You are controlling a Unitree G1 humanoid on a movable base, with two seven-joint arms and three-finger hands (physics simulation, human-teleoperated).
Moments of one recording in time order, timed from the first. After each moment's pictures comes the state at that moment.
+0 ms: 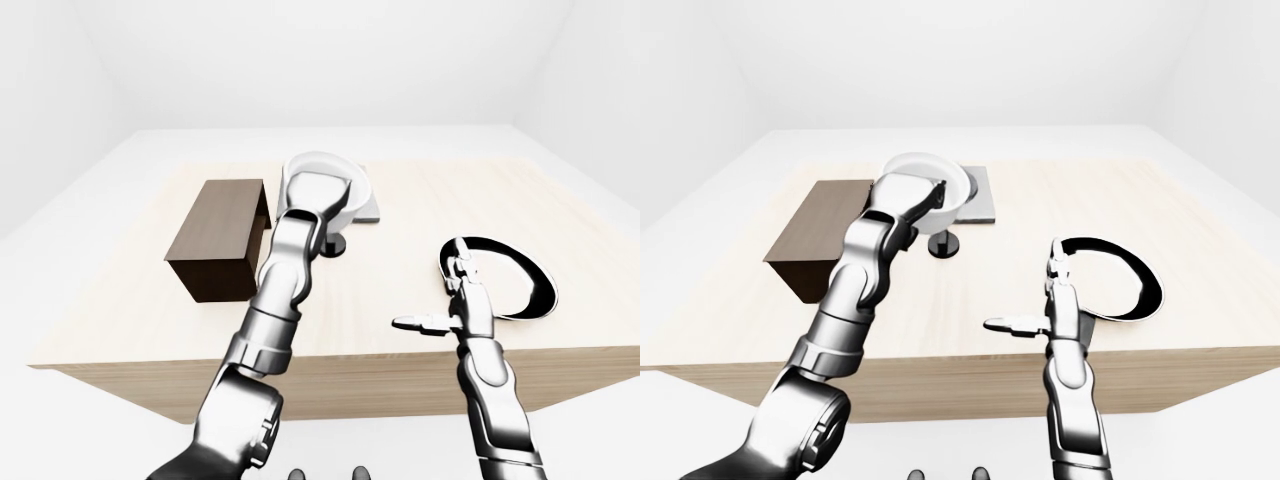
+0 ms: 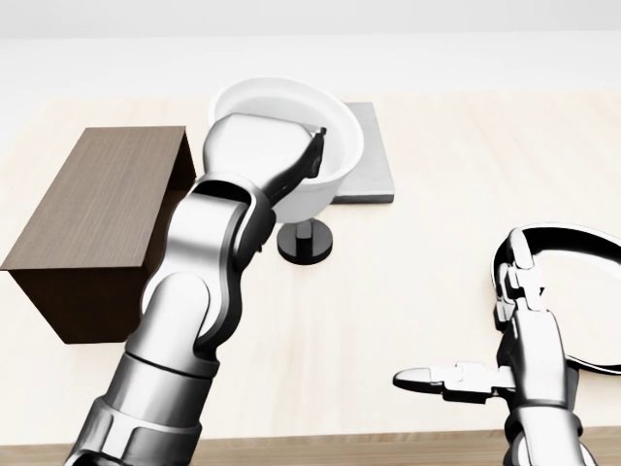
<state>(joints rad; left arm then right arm) -0.83 -0.09 -0.11 0.29 1.54 0.09 -0.47 0.03 -0.05 -0.14 -0.14 -0.06 0.08 -0.01</state>
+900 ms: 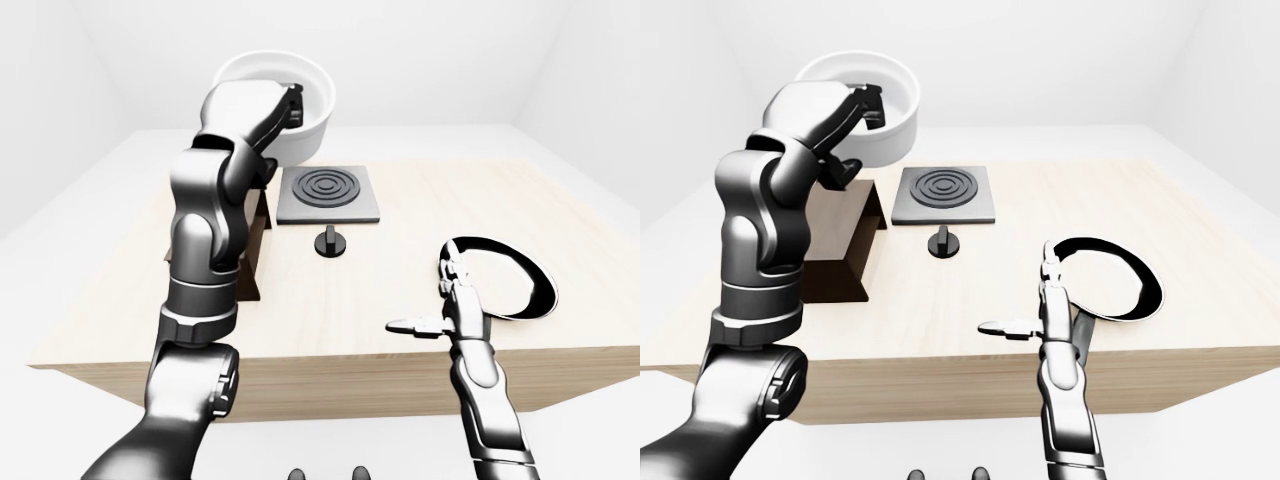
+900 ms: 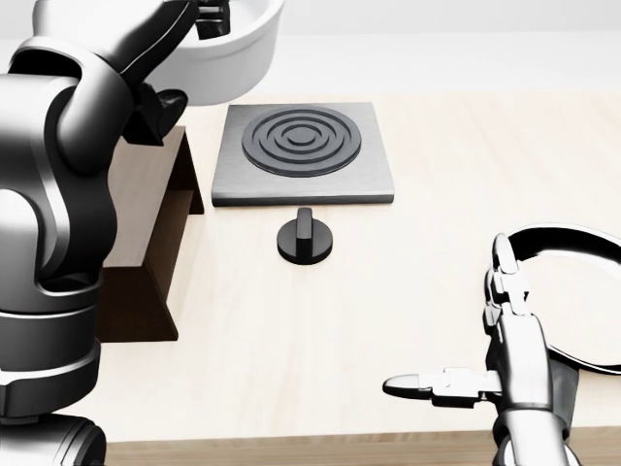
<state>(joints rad) -1.00 0.16 0.03 0.06 1.29 0.09 -0.61 0.03 -0.05 -0.11 -0.10 -0.09 0.04 -0.02</state>
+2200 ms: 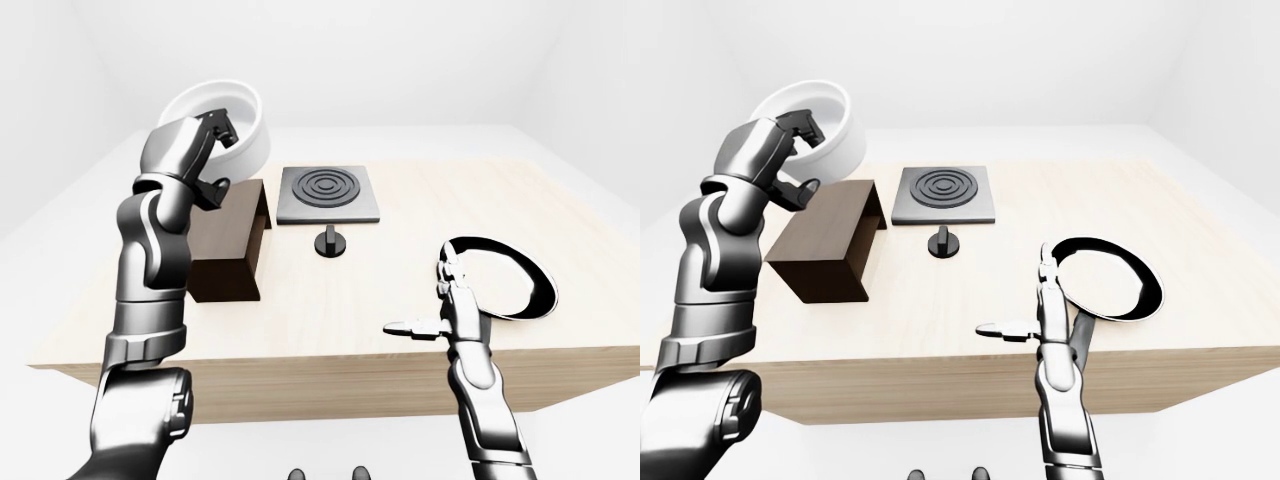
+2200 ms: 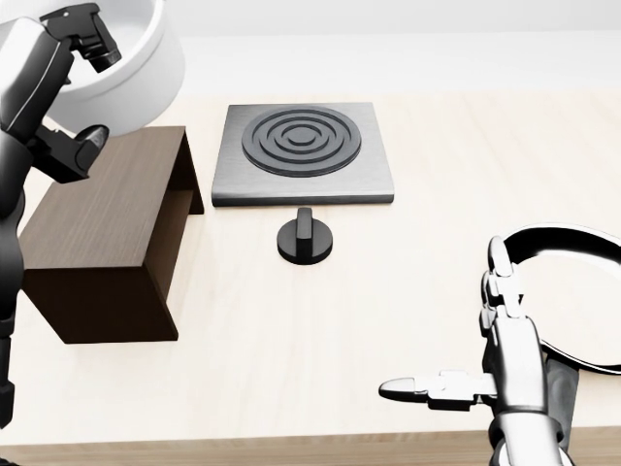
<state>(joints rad) -0.82 0.38 0.12 0.19 0.91 0.09 -0.30 0.04 -0.04 -0.10 -0.09 -0.11 0.03 -0.03</state>
